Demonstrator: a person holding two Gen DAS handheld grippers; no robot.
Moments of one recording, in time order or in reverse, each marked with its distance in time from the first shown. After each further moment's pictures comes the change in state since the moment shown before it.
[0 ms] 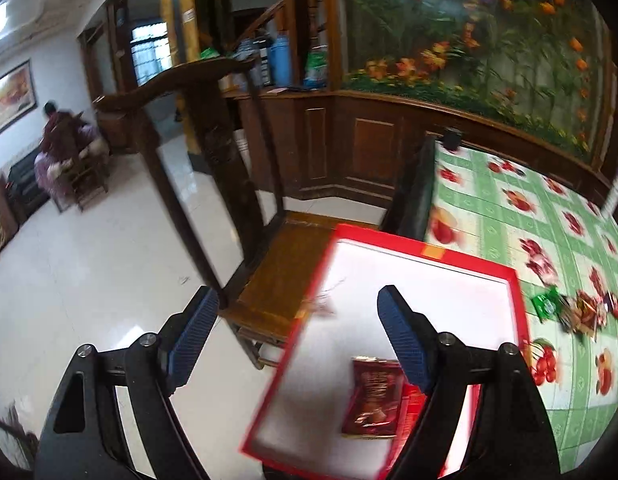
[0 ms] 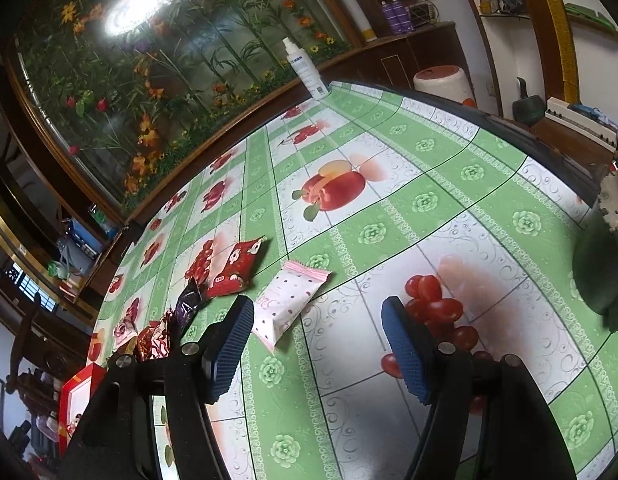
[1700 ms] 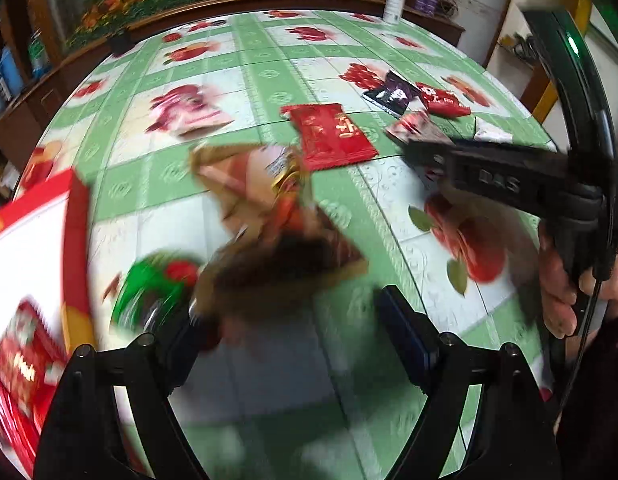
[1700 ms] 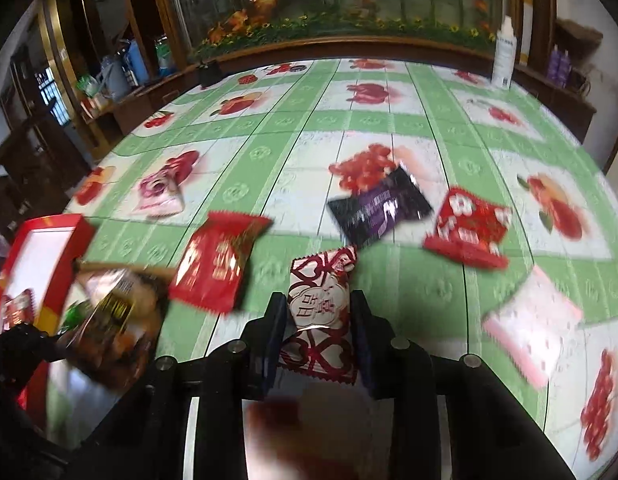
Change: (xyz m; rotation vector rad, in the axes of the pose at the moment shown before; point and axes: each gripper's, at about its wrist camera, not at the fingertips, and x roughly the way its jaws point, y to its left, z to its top) left arm 0.004 -0.297 -0.098 0.506 0.320 -0.581; right arm 0.074 0.159 -0.062 -0.558 0.251 0.025
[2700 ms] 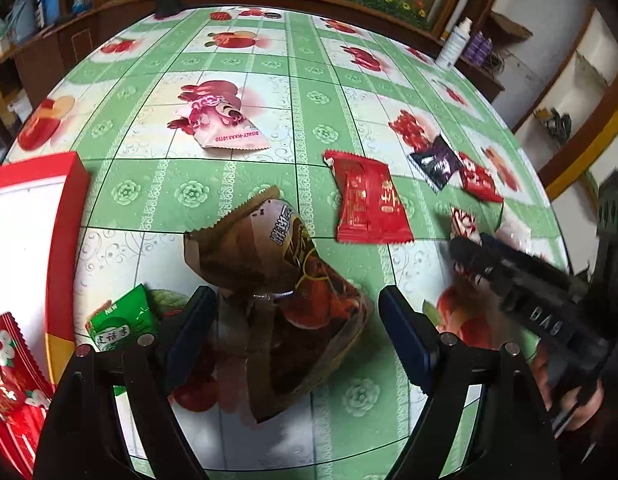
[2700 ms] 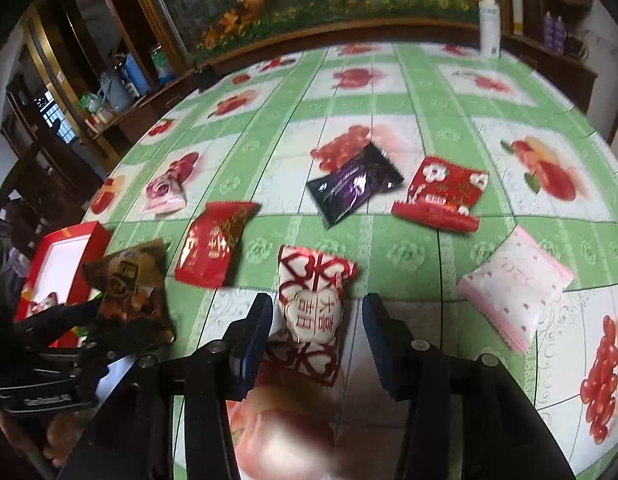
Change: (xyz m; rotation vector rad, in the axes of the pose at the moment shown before) left arm 0.021 0.025 0.039 -0.263 0.000 -0.045; right arm -0.006 -0.018 0.001 0.070 0.020 0.029
